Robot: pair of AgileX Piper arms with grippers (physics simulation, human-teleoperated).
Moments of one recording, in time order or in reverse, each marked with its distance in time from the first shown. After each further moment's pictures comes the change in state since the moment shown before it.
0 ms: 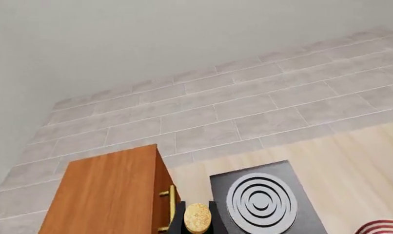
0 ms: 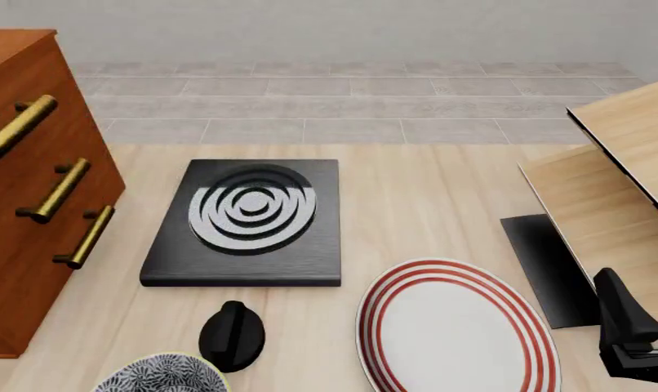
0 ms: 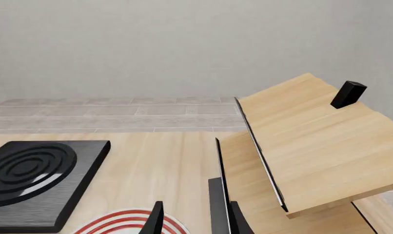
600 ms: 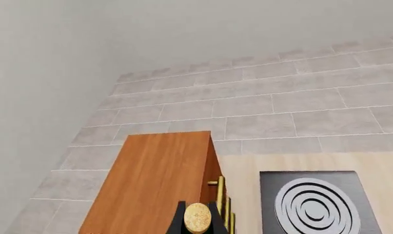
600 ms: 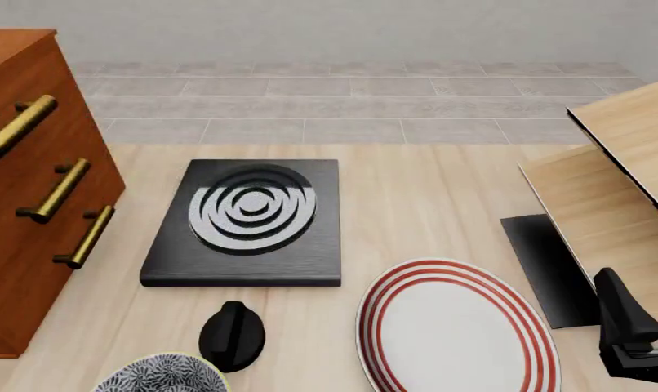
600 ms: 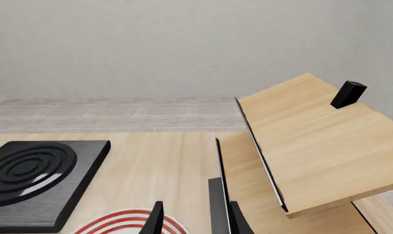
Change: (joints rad) left arm 0.274 0.038 0.008 -0.031 0.046; right arm 0.000 0.000 0.000 0.000 0.000
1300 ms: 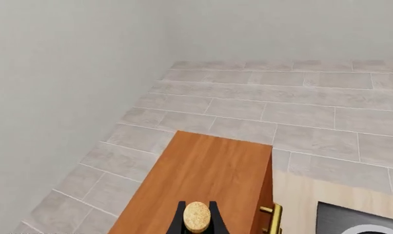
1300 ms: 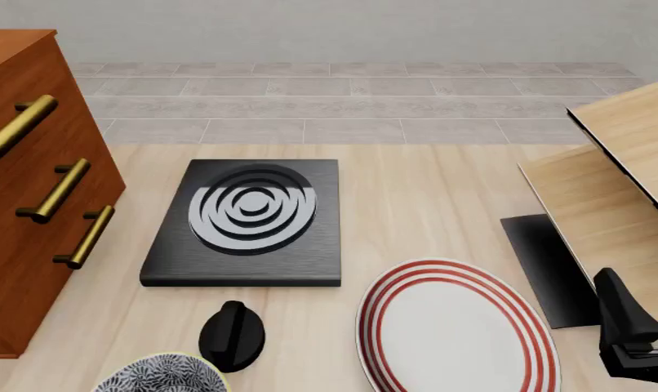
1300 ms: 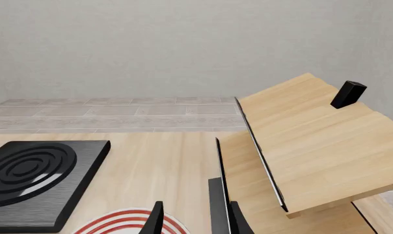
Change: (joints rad) left arm 0.267 0.104 0.145 -0.280 -0.010; right arm 0.000 0.000 0.000 0.000 0.000
